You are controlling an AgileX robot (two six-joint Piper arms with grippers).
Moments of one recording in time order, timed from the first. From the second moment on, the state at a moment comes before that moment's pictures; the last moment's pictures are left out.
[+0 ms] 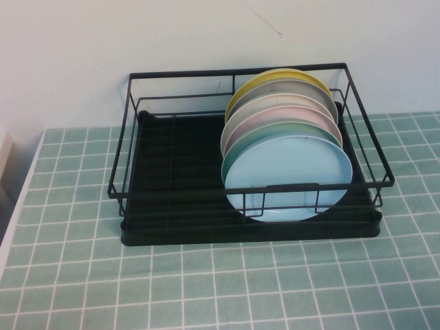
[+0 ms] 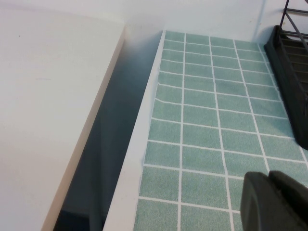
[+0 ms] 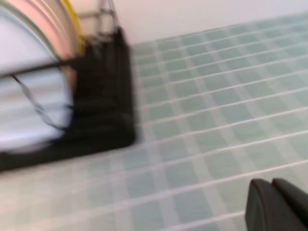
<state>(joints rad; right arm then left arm) -0.11 -0.01 0.02 0.27 0.41 -0.11 0.16 -0.01 0.02 -0.12 0.37 -0.08</state>
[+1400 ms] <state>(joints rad) -0.07 1.01 -1.02 0.90 0.92 -1.50 0.16 -0.01 0.02 -0.12 0.37 -0.08</state>
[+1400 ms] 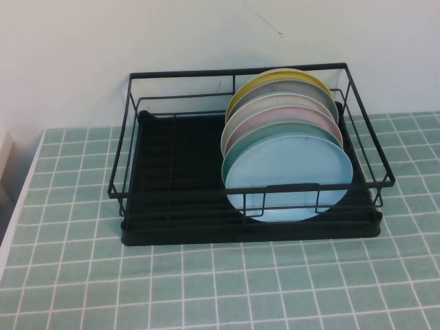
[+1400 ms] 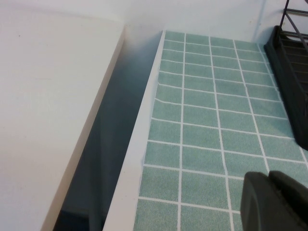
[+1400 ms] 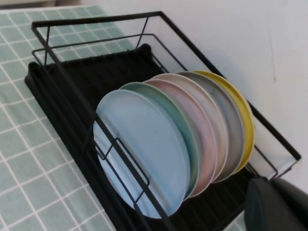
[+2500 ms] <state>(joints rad) 0.32 1.71 -1.38 0.53 0.72 -1.64 0.16 -0.01 0.02 -0.12 0.37 -0.08</state>
